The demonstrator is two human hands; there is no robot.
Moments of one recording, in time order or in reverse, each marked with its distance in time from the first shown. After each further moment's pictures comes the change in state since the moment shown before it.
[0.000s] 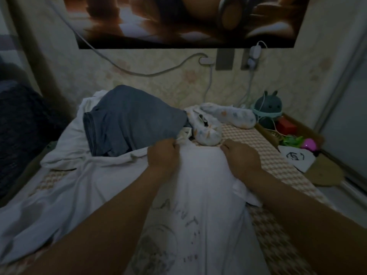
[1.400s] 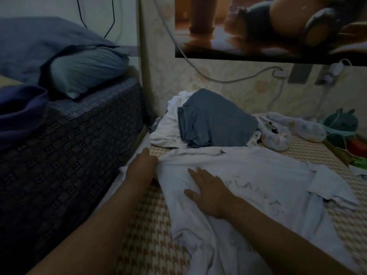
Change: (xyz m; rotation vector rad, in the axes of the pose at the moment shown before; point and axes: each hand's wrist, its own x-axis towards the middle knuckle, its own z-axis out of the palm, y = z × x) left_hand -0.138 -0.253 -0.159 0.340 -0.207 -0.137; right_hand -0.124 -0.295 0.016 0.107 -0.830 -0.321
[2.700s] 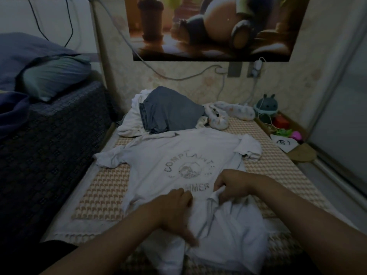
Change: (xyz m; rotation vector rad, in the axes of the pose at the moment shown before) left_hand -0.236 0.193 -0.070 -0.063 -0.550 0.611; right_hand -0.237 0.072 -0.073 -0.002 -0.154 -0.010
